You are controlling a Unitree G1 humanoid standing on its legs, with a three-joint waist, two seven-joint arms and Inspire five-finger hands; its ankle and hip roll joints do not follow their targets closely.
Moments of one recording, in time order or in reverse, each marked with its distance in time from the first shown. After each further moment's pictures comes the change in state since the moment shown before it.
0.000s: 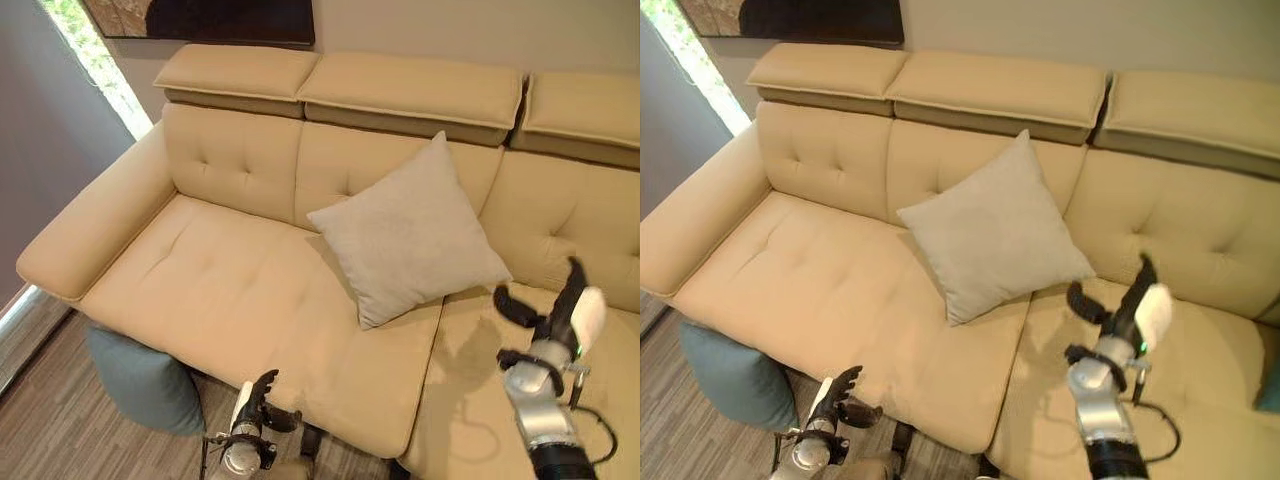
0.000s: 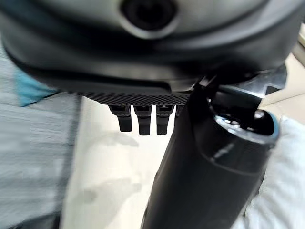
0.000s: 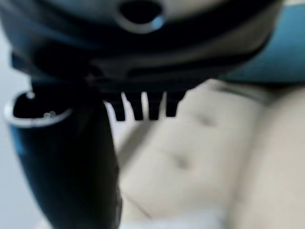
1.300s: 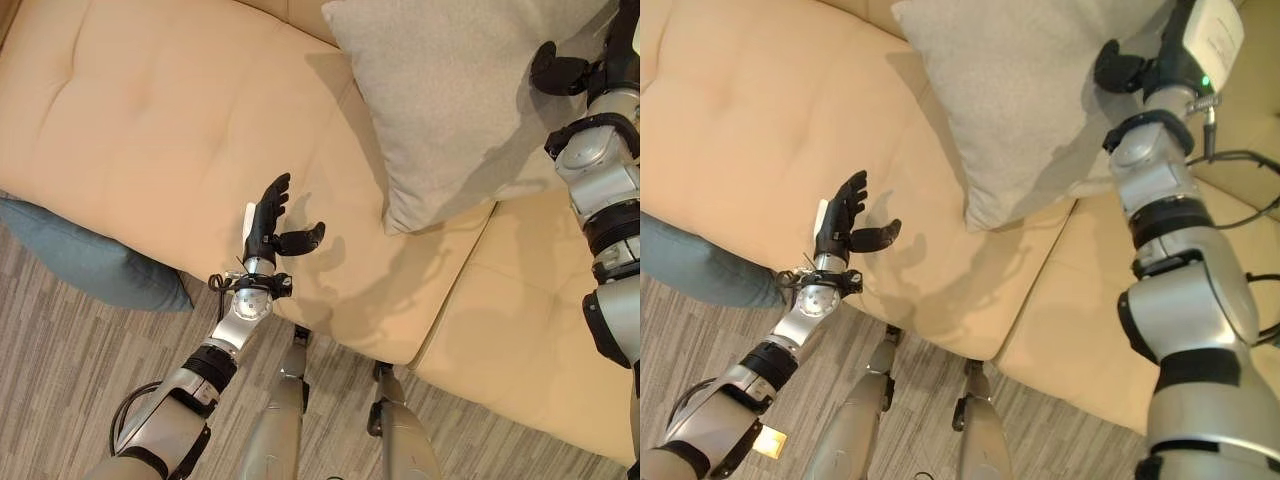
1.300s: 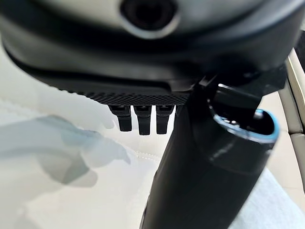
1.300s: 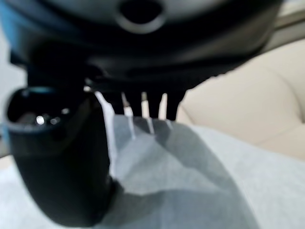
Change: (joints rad) left arm -0.628 0.124 -0.178 -0.148 -0.400 -0.153 0.104; right arm -1.227 -0.229 0.702 0.873 0.284 -0.033 0.182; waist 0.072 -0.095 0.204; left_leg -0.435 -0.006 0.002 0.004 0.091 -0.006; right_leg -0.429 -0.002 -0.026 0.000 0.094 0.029
